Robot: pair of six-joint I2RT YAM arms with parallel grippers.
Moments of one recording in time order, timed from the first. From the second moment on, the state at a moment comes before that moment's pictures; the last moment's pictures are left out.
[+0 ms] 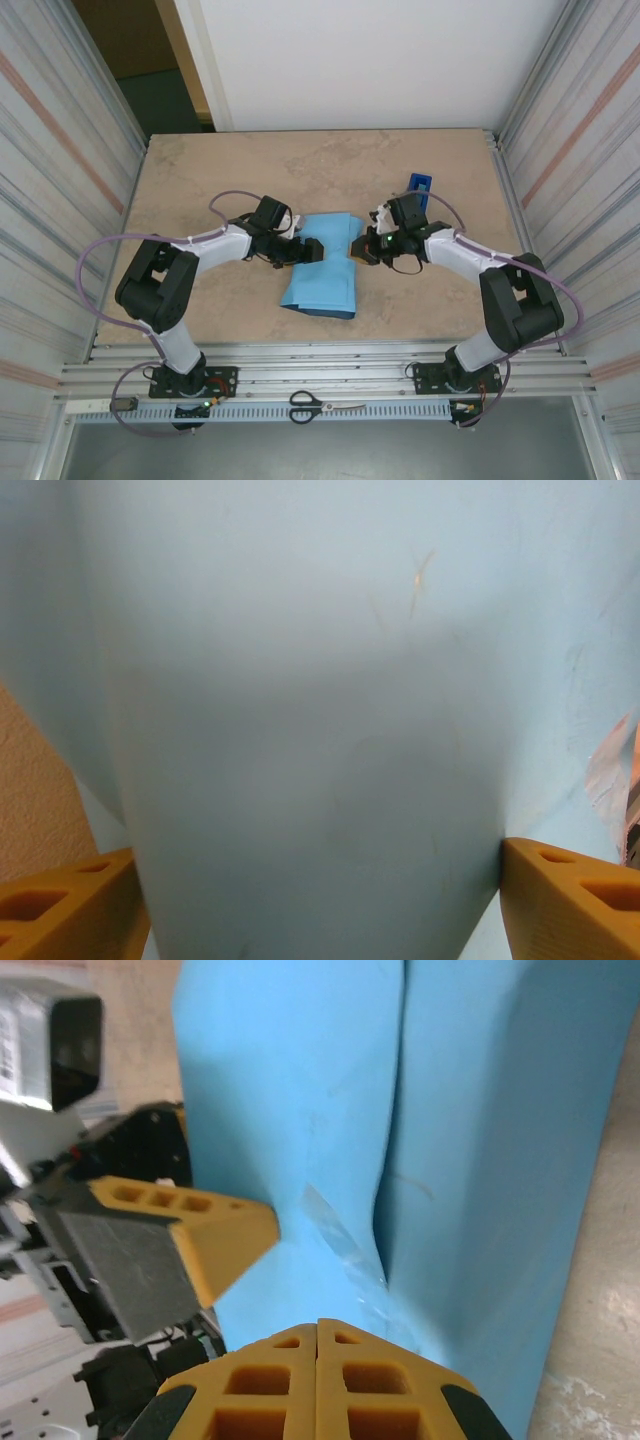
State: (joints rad) left arm -0.53 1.76 0.99 -0.32 0.50 -0.49; right arm 0.42 1.53 0.85 -0.28 -0.70 0.76
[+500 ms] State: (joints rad) left arm -0.53 1.75 1.03 -0.37 0.50 -0.49; right arm 0.43 1.43 0.86 -0.38 -0.60 0.75
